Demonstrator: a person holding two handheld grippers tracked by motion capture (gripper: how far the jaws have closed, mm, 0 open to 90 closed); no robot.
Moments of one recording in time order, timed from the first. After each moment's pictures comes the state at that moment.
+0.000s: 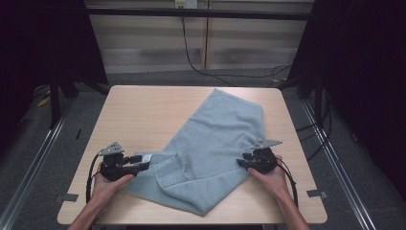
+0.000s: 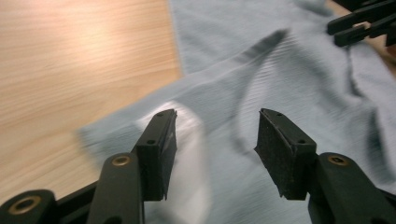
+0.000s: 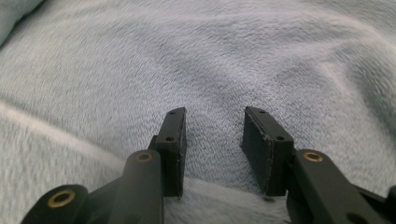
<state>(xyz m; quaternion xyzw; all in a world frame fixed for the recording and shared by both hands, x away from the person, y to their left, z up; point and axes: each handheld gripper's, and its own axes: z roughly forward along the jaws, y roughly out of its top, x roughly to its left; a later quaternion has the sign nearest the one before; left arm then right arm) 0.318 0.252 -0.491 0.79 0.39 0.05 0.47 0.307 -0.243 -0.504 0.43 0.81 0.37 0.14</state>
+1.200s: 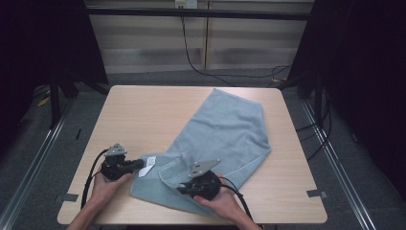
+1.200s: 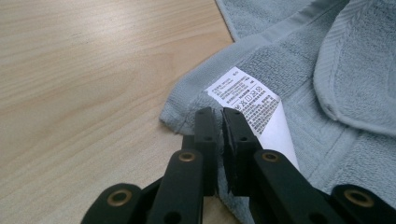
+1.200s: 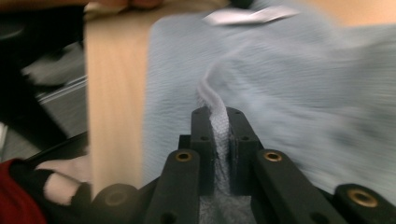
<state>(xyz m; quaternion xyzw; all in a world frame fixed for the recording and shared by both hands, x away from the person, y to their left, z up) 0.326 0.254 -0.508 0.82 0.38 0.08 0.42 0.250 -0.069 -0.481 0.24 0.87 0.44 0.02</state>
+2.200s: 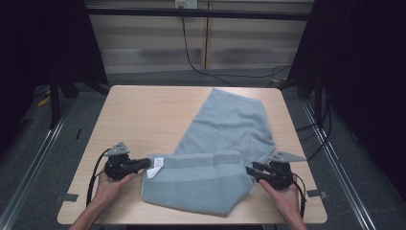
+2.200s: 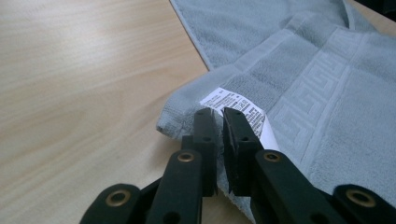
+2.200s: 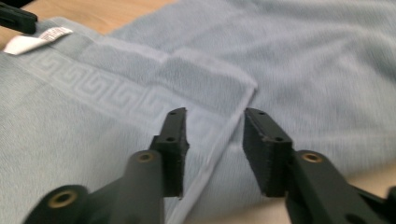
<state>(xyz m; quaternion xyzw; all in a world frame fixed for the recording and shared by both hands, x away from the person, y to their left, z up) 0.322 0.239 -0.489 0.81 0.35 0.05 0.47 0.242 -0.254 -0.468 0.48 0.75 0.43 0.15</state>
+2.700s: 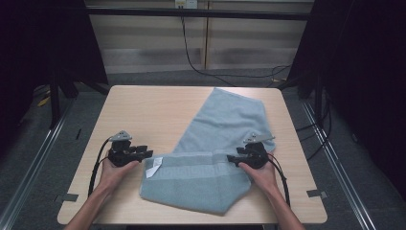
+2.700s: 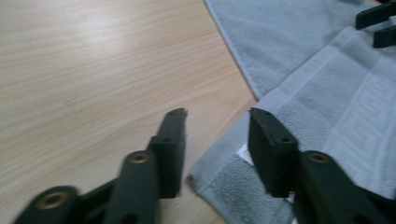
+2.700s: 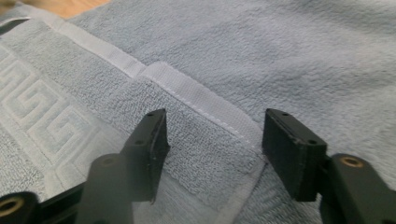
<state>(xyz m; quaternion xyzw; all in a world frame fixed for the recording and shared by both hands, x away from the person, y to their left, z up) 0.364 0.237 -0.498 0.81 0.38 0.06 0.45 0.323 -0.217 -0.501 0.45 0.79 0.40 0.12</state>
